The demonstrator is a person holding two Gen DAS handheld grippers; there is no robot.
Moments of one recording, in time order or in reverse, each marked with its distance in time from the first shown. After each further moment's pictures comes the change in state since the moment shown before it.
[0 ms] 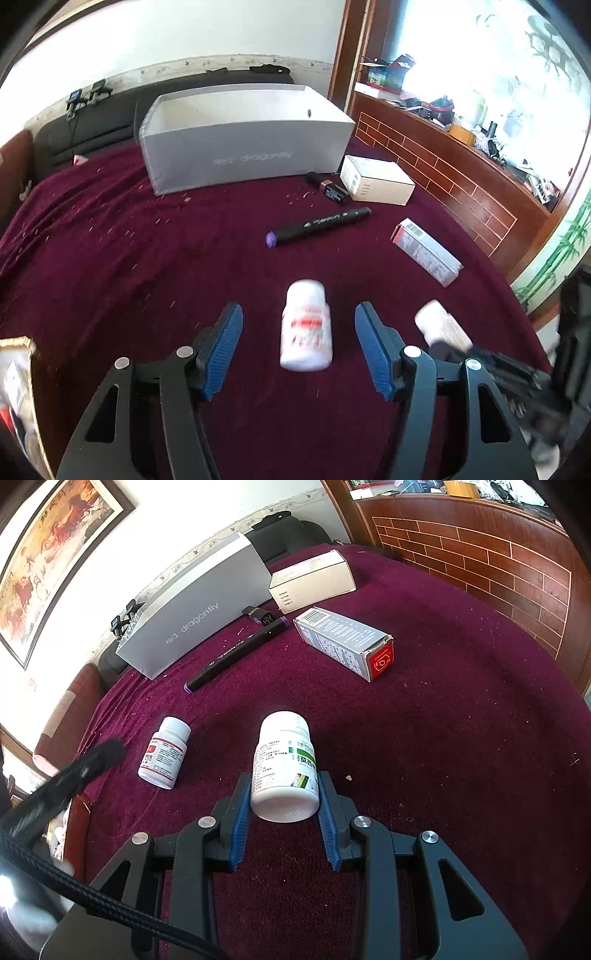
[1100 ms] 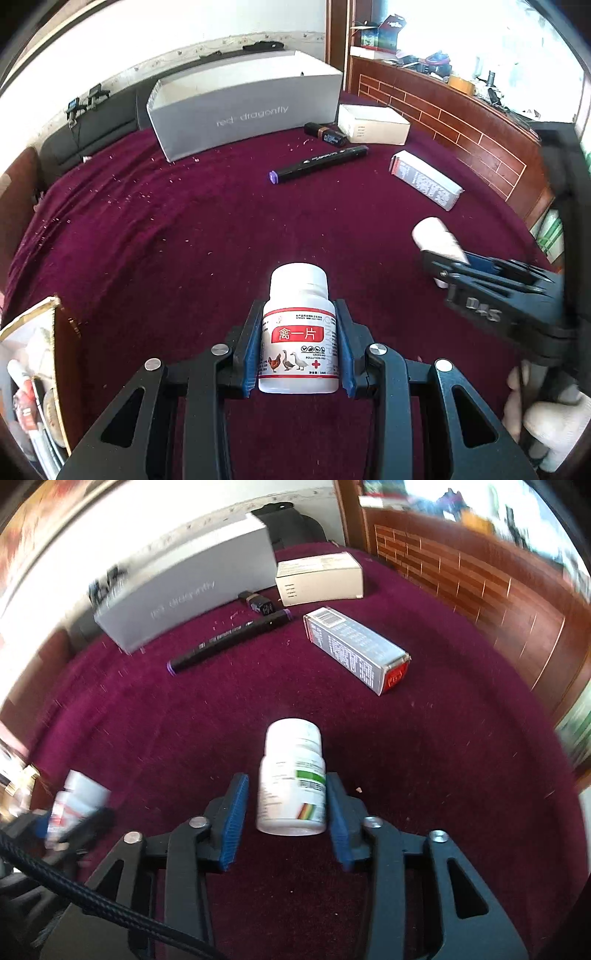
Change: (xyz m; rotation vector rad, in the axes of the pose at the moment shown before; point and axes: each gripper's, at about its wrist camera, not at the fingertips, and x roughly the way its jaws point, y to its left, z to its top) left arm -0.033 -0.017 -0.049 0.087 0.112 0.087; right arm 0.012 0.041 -0.001 -0.166 0.042 -0.224
